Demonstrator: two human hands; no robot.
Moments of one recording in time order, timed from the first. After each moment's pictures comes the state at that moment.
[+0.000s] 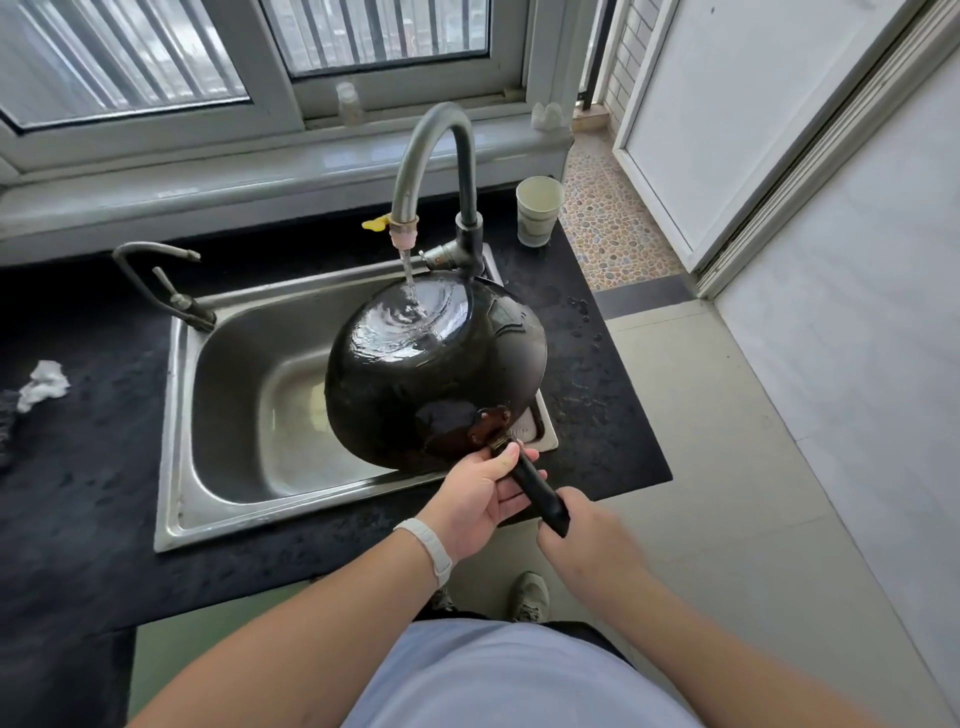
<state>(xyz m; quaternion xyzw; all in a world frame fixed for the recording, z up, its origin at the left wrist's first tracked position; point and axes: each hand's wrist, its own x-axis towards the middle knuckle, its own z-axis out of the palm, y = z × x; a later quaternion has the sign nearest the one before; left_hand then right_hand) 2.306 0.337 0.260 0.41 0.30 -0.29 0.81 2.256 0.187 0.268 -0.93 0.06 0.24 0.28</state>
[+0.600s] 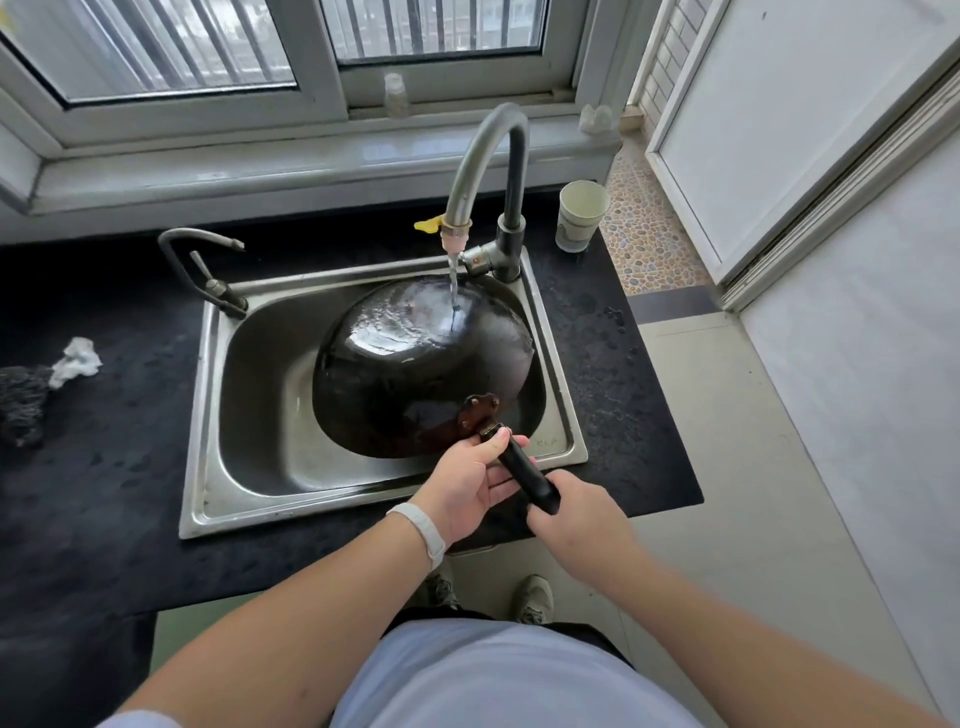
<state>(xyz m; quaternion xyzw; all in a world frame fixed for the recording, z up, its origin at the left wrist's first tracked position) 2.329 0.378 0.252 0.41 0.32 -0.25 0.82 2.298 0.228 0.269 -0.93 0.04 0.26 0.27</state>
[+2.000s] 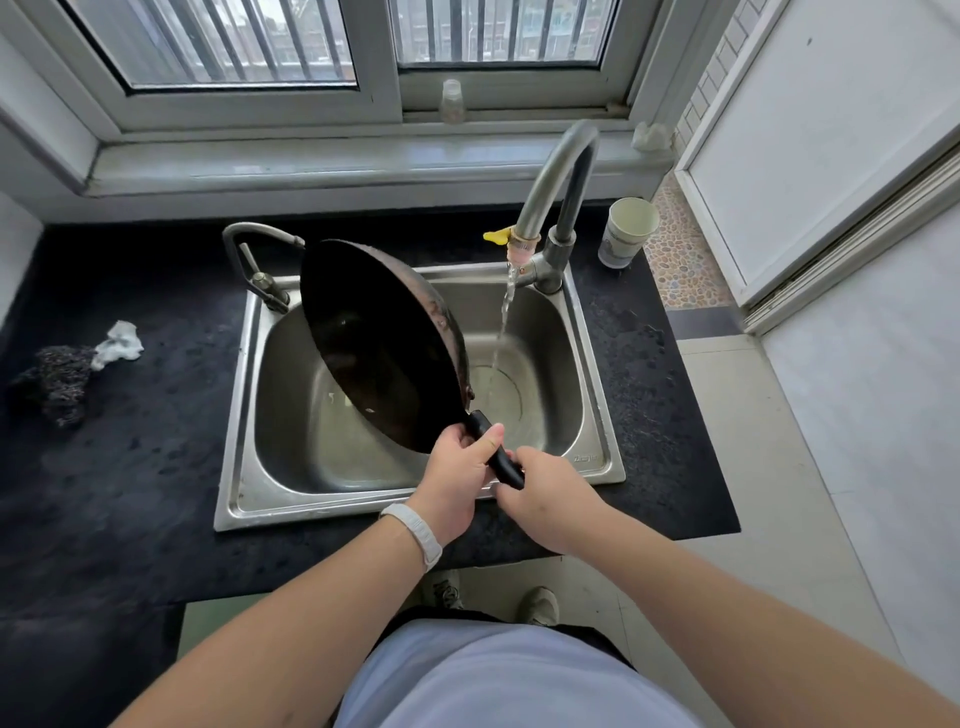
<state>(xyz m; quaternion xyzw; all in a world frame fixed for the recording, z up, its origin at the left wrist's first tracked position) 2.334 0.430 0.252 0.50 0.32 -0.13 0.79 2.336 0.307 0.292 -0.89 -0.04 0.33 0.30</state>
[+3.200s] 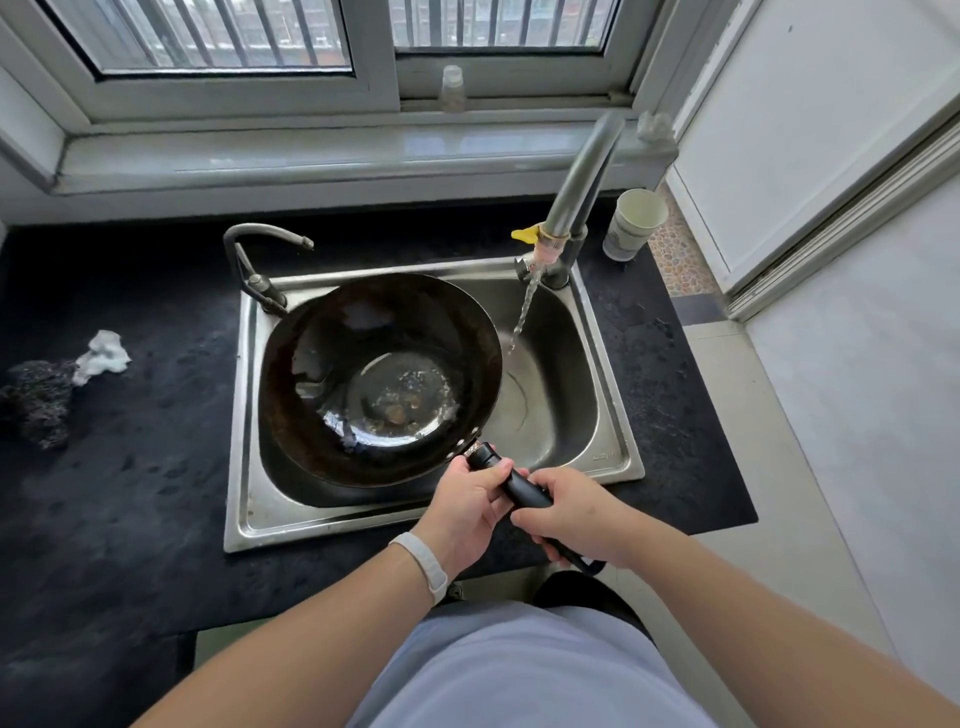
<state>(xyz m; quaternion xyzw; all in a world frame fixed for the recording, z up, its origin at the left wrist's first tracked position) 2.318 0.453 0.234 0.34 0.34 -0.18 0.86 2.333 0.309 0.285 -0.78 0.01 0.45 0.43</state>
